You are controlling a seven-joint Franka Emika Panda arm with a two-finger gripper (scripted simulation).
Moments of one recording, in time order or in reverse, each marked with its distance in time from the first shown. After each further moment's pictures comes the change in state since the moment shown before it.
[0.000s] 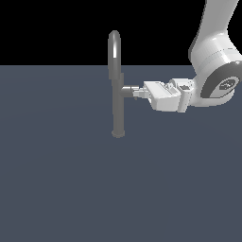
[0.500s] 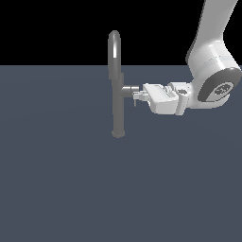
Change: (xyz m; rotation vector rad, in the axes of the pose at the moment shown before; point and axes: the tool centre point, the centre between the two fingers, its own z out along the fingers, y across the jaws) arm 0.013 -0.009 -0.001 -0.010 -0.007 -0.010
